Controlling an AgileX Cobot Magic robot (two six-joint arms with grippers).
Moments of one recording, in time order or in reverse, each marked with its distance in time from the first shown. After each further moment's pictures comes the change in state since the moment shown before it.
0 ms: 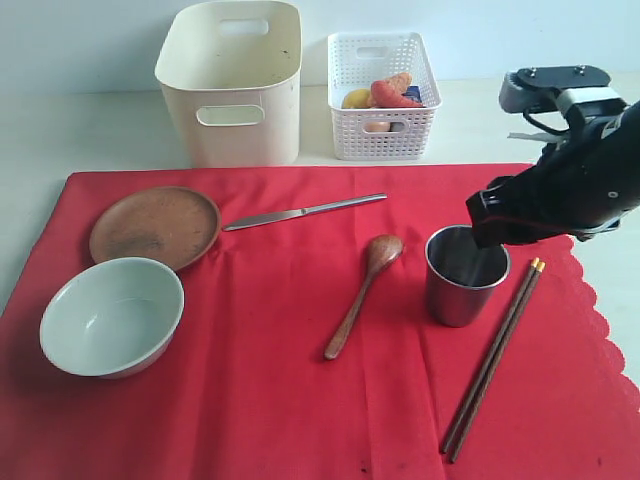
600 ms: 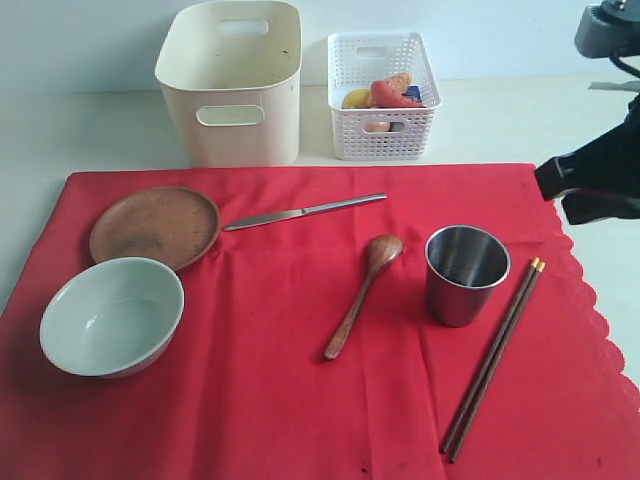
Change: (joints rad) left arm 0.000 0.000 0.000 0.000 0.000 0.000; right arm 0.000 -0.274 -0.041 -0.154 0.271 0.157
